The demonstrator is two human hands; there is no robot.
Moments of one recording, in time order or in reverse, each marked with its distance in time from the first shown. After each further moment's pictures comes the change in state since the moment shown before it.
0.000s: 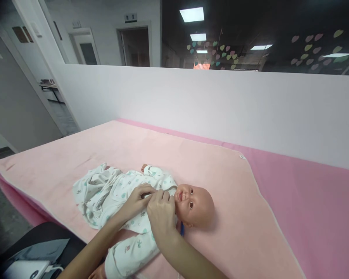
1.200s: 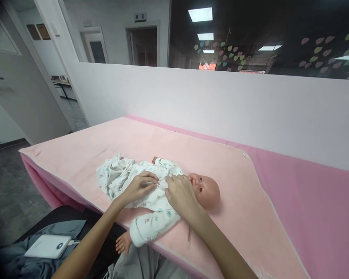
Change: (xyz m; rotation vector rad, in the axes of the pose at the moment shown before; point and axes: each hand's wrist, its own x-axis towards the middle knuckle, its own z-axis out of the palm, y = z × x) left_hand -0.031 -0.013 -0.045 0.149 -0.017 0.149; right_hand 0.003 0.038 -0.033 0.417 -0.069 -0.153
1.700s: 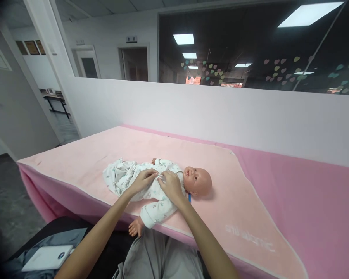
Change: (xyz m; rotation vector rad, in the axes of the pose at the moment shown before) left_hand 0.003 -0.009 0.002 -0.307 0.020 -0.026; right_hand 0.010 -0.033 0.055 0.336 0.304 0.182
